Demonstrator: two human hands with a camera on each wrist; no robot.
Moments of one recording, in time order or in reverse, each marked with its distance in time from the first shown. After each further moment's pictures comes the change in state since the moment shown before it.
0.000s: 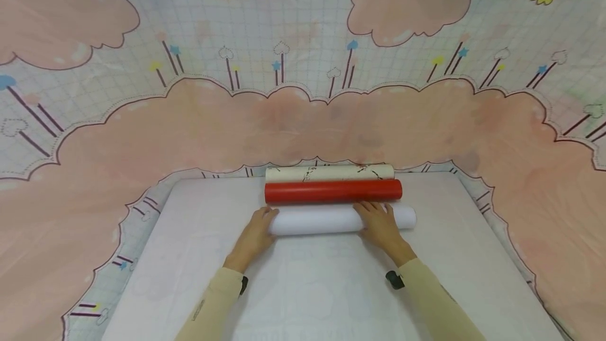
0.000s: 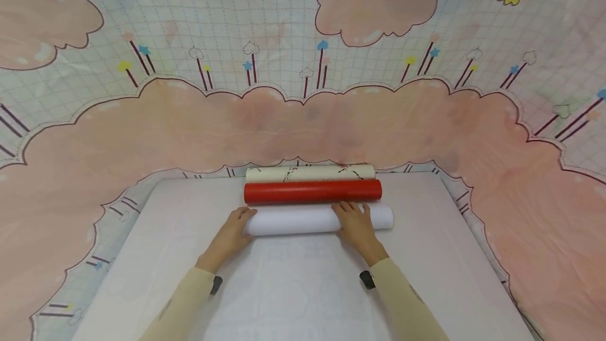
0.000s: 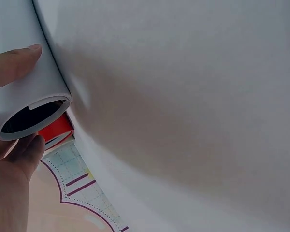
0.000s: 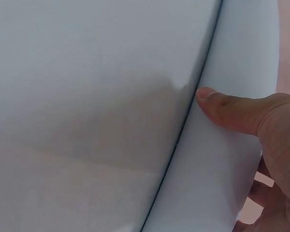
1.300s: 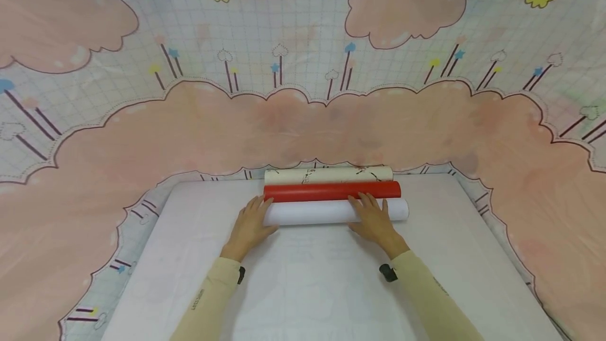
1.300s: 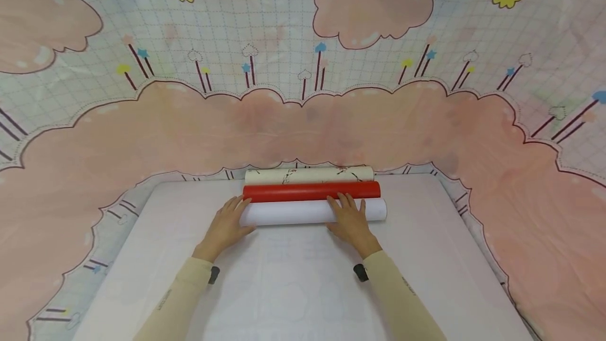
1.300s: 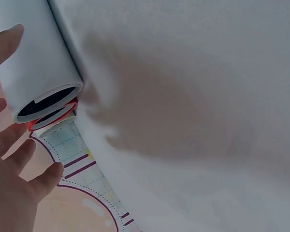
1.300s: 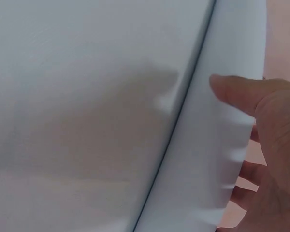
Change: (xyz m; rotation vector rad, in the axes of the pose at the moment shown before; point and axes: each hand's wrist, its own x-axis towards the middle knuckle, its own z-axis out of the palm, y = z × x) left_hand 0.024 -0.008 -0.015 0.101 -0.005 -0.026; right_hand 0.019 -0.007 -0.004 0.093 -0.112 0.095
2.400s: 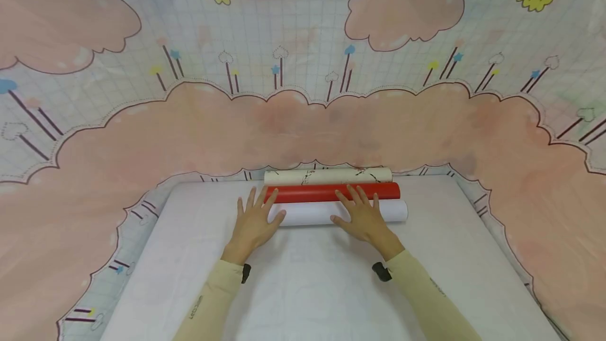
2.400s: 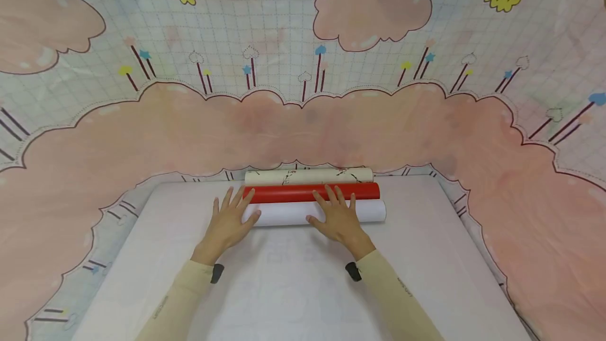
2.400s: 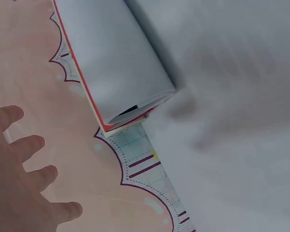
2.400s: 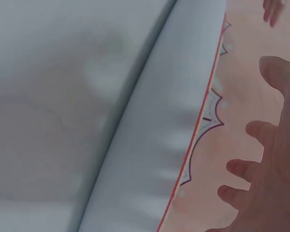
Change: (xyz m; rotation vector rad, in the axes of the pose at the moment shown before) left_hand -0.004 0.037 -0.033 0.029 -0.021 -0.077; right_hand 0.000 -0.036 -0.026 -0.009 -0.006 -0.041
